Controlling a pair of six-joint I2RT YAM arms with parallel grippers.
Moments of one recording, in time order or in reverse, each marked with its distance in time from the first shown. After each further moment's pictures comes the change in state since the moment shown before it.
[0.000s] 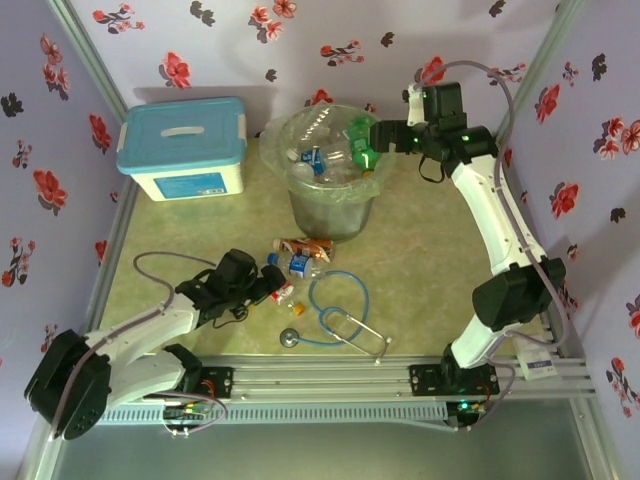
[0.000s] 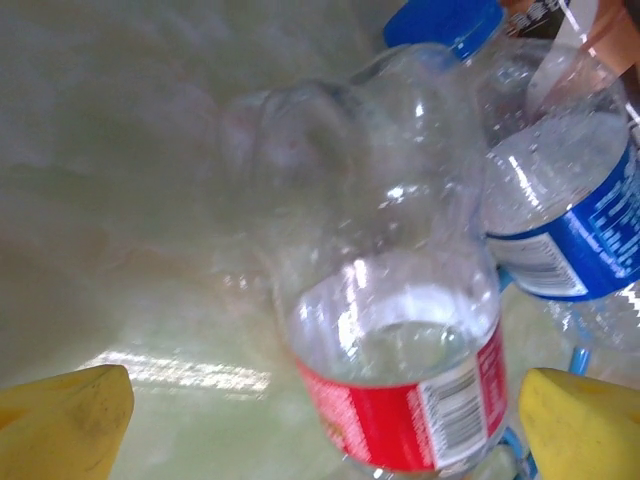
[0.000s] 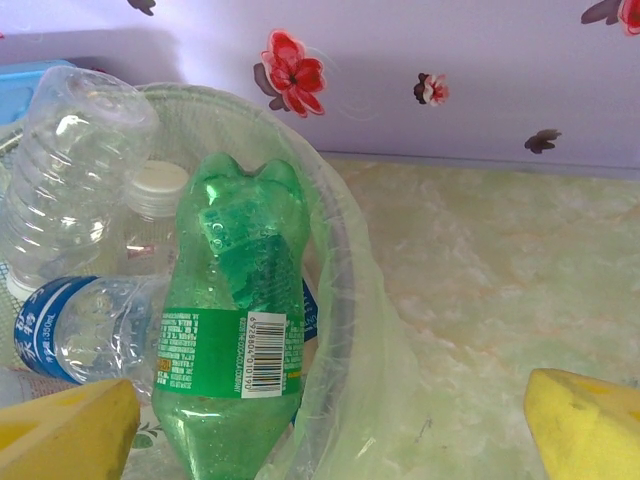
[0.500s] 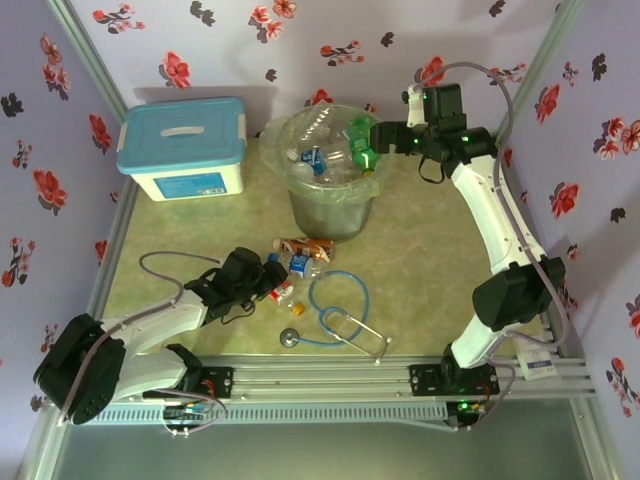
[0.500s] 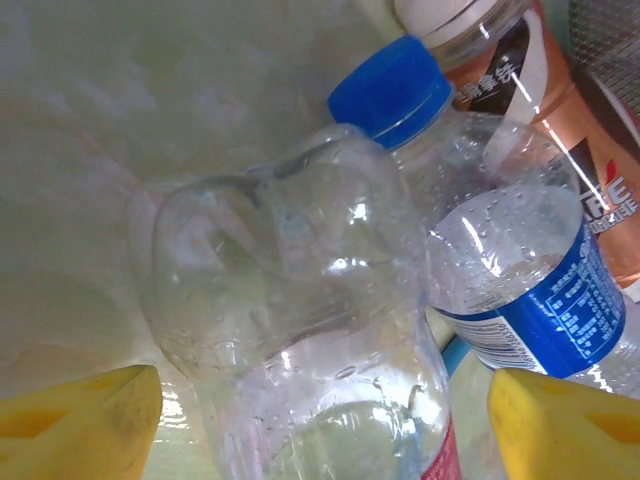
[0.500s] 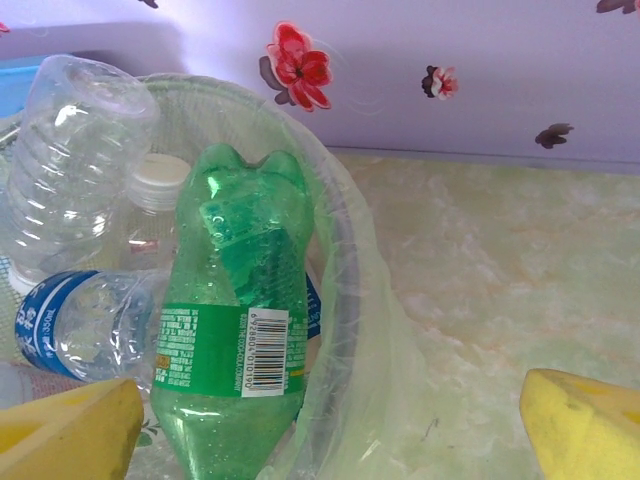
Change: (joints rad) left arm -0.009 0.069 -0.009 0.140 -0.062 -0.034; right arm -0.007 -0.004 -0.019 0.009 -0.027 -0.001
